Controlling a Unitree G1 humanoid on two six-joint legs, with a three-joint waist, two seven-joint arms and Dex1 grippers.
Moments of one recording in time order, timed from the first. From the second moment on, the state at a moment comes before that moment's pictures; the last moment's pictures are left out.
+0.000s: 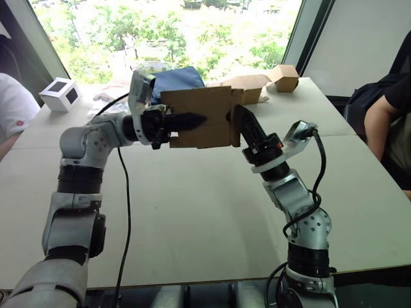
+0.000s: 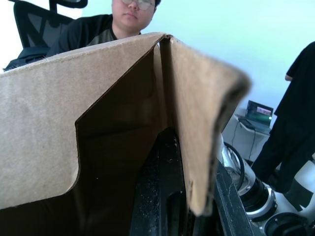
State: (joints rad) left arm -0.95 0.51 0.05 0.27 -0.75 0.84 -1.29; right arm -0.40 0.02 -0.17 -0.28 1.27 0.54 0.28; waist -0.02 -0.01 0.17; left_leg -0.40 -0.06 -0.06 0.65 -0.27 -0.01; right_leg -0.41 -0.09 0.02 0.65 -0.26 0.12
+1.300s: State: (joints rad) left arm -0.95 0.44 0.06 0.32 -0.74 0.78 -1.23; right arm -0.42 0.15 -0.16 -0.27 1.28 0.50 0.22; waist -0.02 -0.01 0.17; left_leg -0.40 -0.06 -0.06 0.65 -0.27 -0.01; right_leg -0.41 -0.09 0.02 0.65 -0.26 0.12
